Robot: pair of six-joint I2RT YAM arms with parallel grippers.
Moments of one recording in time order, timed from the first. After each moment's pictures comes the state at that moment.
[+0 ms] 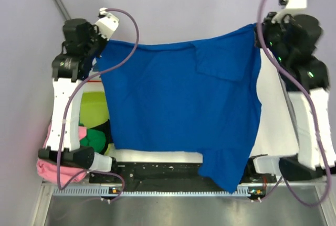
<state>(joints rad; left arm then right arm) -0.10 1.38 1.94 -0.86 -0.09 0.66 0.30 1.22 1.95 -0.75 0.17 0.07</state>
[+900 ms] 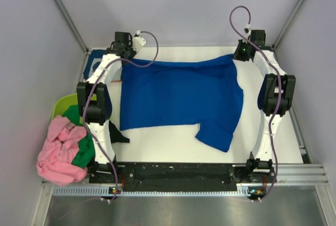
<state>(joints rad) -0.12 2.07 1.83 -0.48 -0.09 0.70 -0.06 2.19 1.88 -0.45 -0.29 0.19</state>
